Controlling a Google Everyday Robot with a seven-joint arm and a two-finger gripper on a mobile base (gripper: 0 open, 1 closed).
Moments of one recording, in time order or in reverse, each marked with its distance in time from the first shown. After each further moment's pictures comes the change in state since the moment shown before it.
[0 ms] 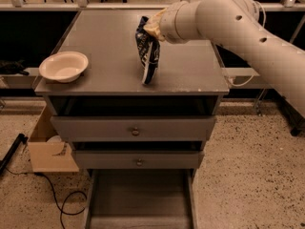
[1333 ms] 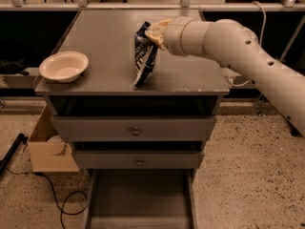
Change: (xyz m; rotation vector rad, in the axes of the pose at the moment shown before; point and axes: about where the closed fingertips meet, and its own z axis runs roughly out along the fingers) arm 0.012 0.010 0.000 0.034 -0.151 0.094
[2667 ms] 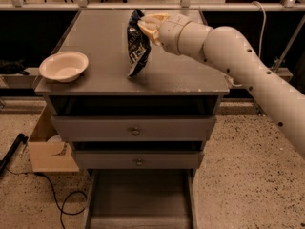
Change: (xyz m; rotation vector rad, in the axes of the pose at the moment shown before) arm -0.034 -0.001 0.004 0.028 -0.209 0.038
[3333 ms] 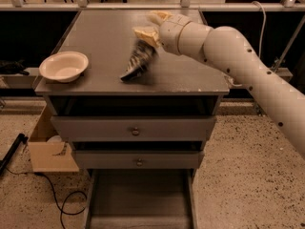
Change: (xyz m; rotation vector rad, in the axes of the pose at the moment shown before) arm 0.000 0.000 0.000 0.000 0.000 0.000
